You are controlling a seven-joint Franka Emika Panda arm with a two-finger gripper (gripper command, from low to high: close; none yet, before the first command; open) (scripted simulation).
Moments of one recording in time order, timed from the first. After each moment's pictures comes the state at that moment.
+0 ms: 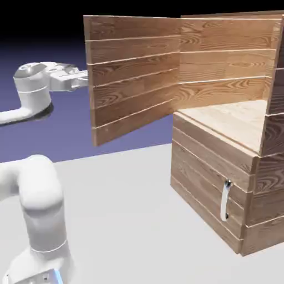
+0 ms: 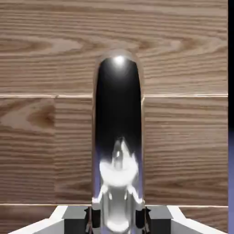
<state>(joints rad) -0.06 -1.32 0.92 -2.49 -0.67 1.62 2.20</state>
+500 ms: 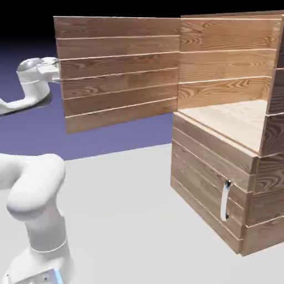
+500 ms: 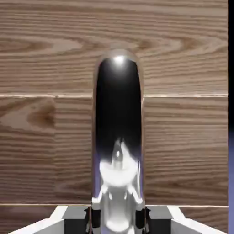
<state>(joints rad) -0.50 -1.28 1.21 -1.95 -0.50 1.17 2.13</state>
